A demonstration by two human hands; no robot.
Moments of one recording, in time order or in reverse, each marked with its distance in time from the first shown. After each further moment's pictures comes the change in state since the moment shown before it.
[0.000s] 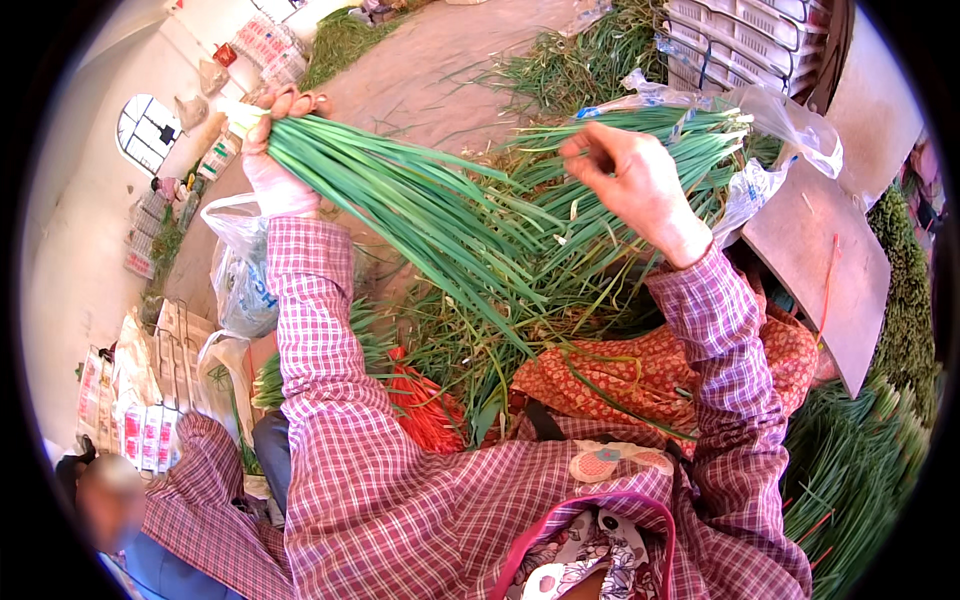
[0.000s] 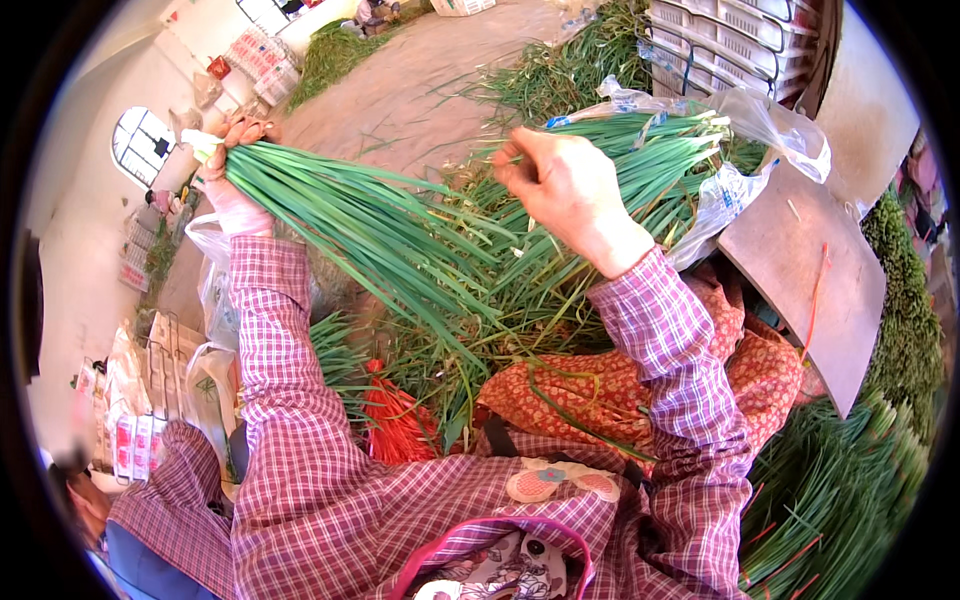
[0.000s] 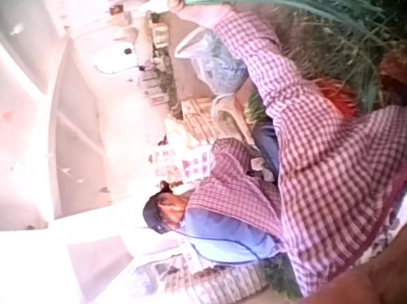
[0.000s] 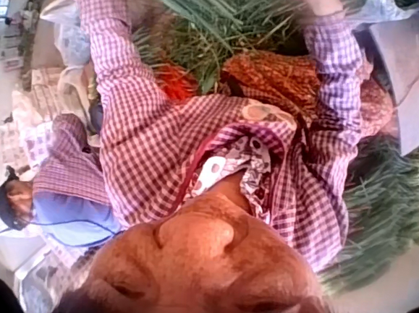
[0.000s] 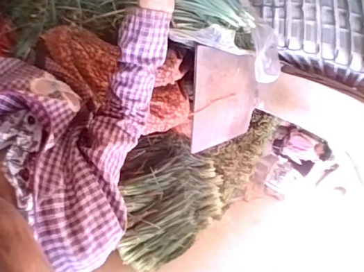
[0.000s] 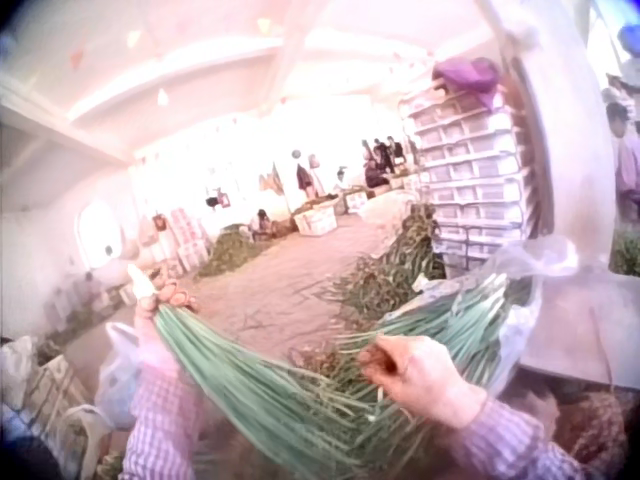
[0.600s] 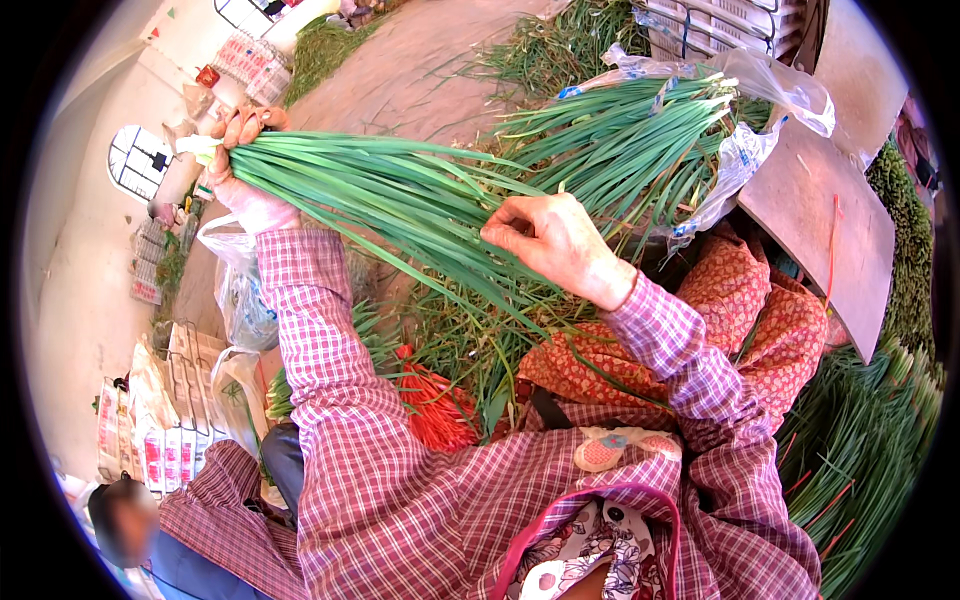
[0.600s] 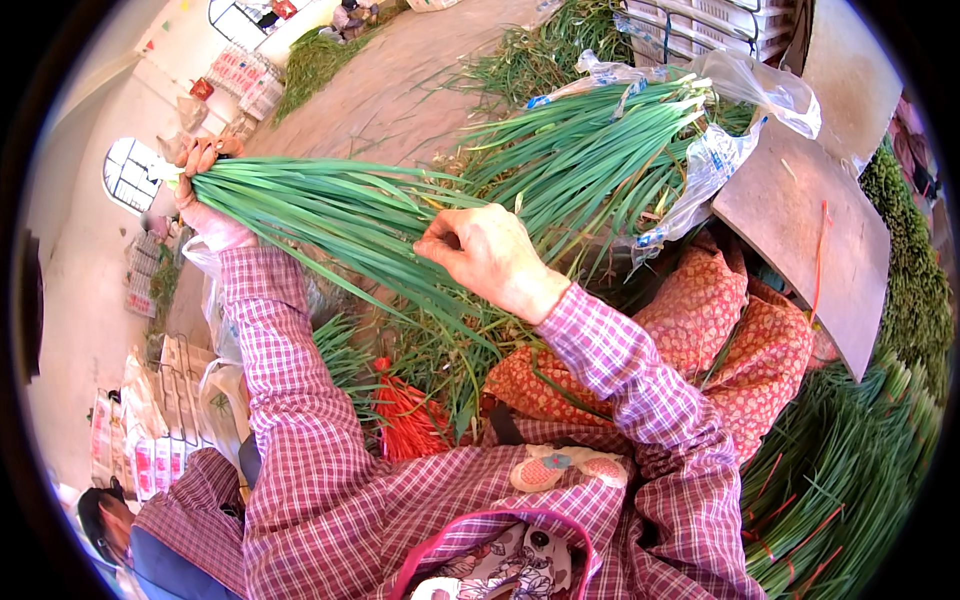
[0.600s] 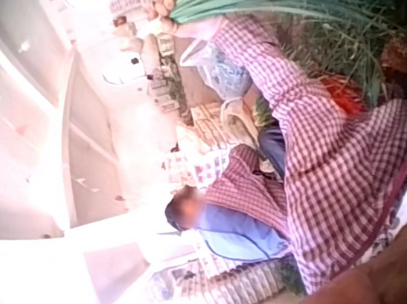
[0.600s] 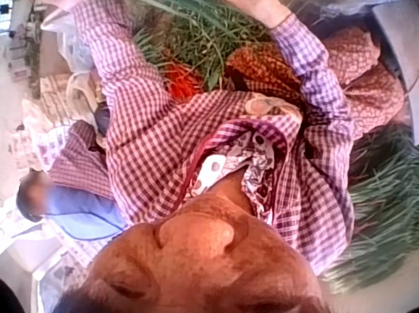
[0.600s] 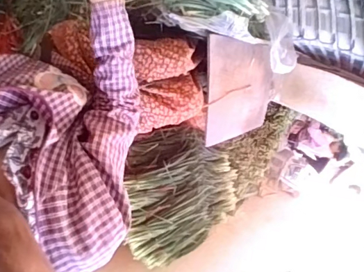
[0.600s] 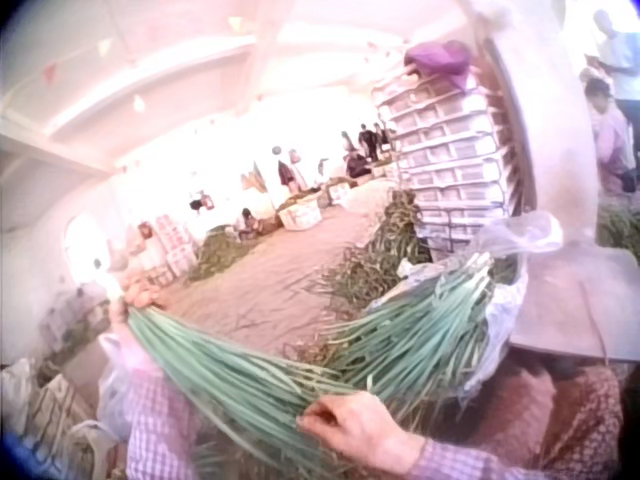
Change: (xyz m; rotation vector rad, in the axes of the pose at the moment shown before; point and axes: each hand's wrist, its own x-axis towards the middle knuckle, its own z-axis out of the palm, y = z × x) left_hand 0.005 -0.005 0.012 -0.235 -0.130 0.000; right_hand -0.044 -0.021 0.062 0.382 -0.067 0.034
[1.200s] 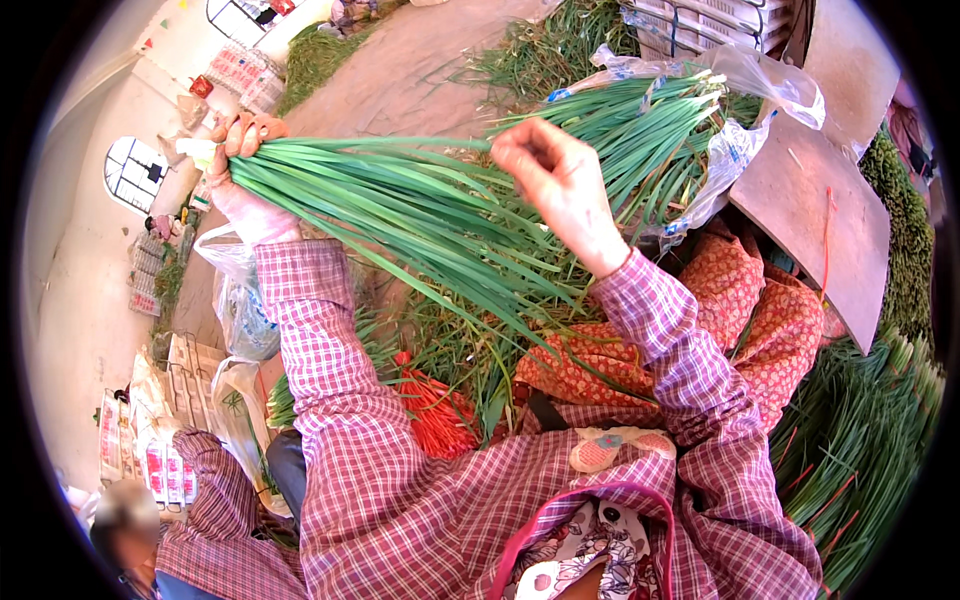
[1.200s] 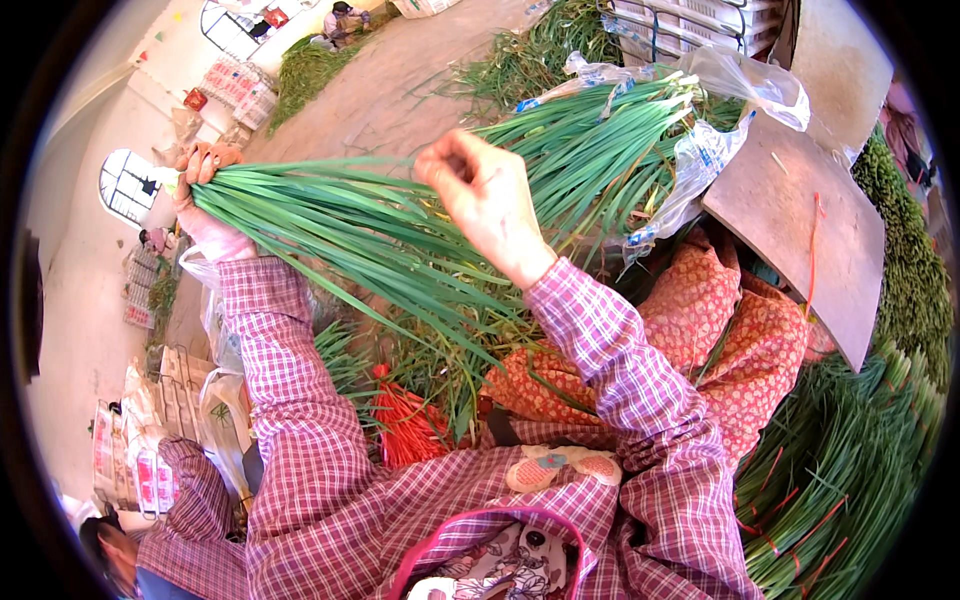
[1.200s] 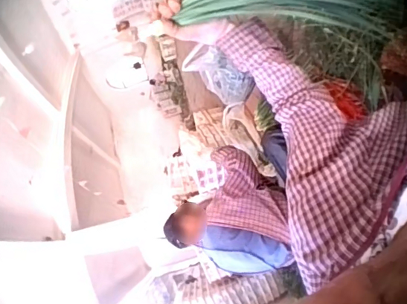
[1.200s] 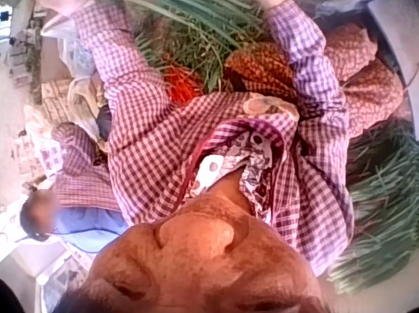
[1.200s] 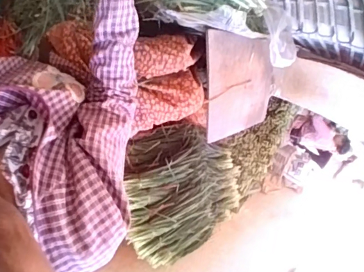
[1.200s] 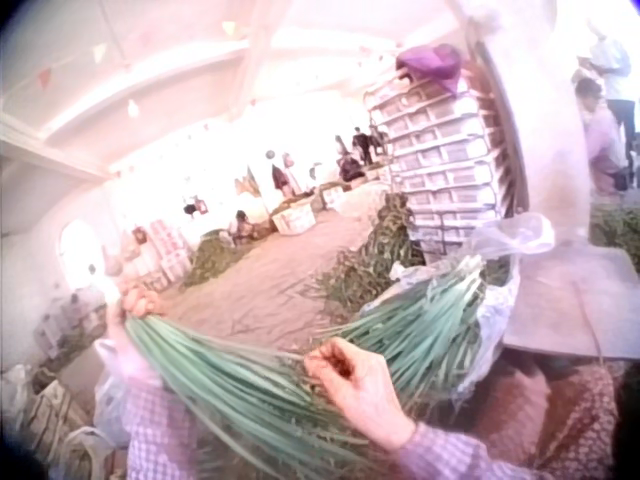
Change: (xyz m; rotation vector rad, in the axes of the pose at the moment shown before) left_hand 0.002 -0.010 0.015 -0.022 0.069 -0.041; right_hand 0.028 -0.002 -0.015 0.377 0.331 0.109
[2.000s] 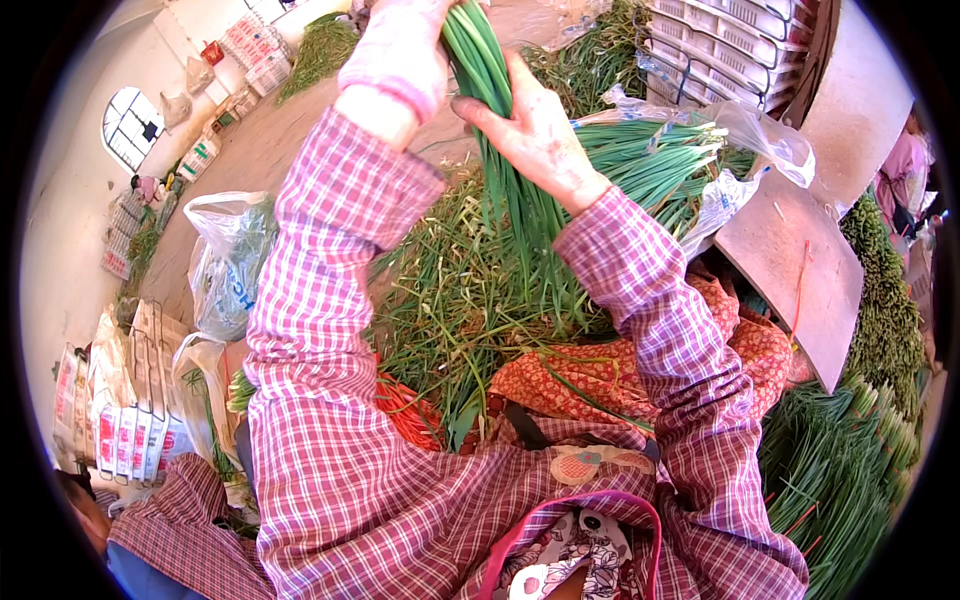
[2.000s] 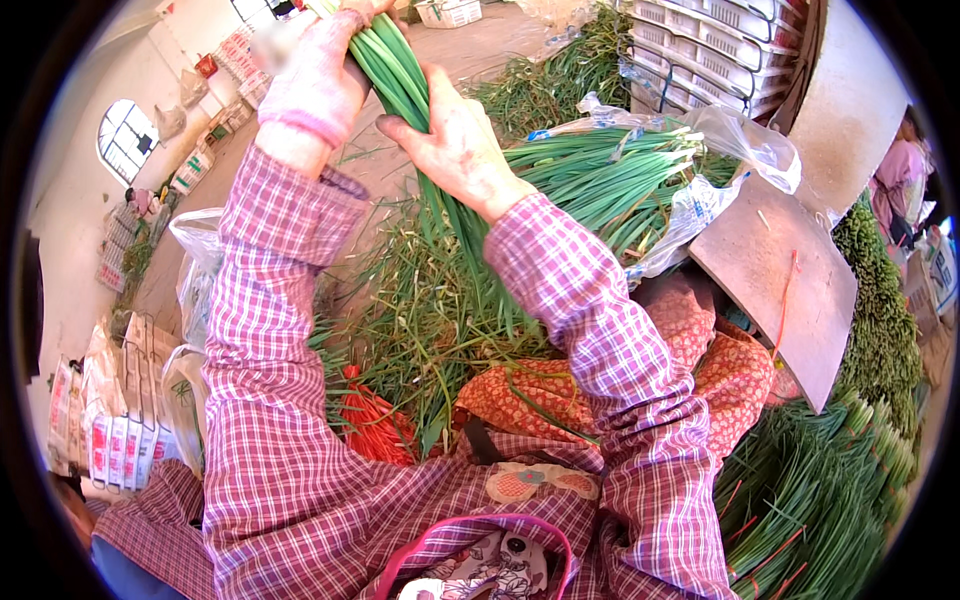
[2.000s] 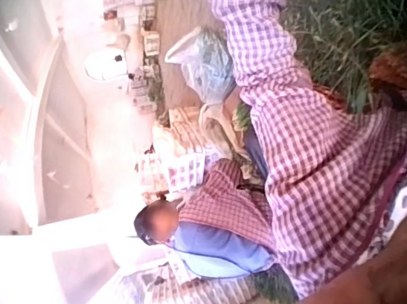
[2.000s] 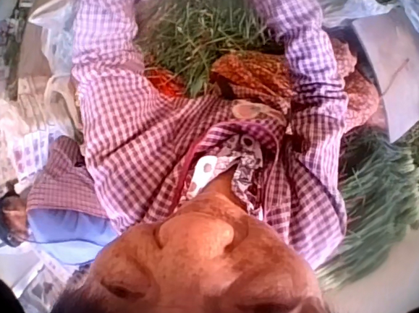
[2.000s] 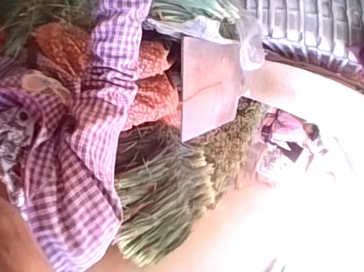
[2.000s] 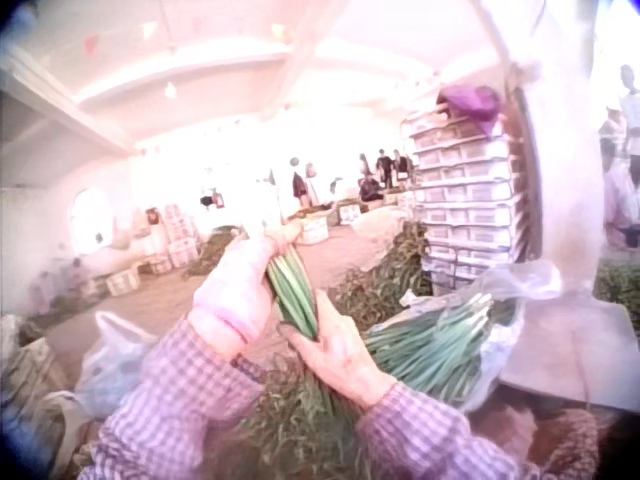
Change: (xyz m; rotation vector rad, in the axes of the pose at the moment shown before) left_hand 0.054 -0.108 0.081 0.819 0.253 -0.055; right_hand 0.066 -0.032 0.028 -0.270 -0.262 -0.238
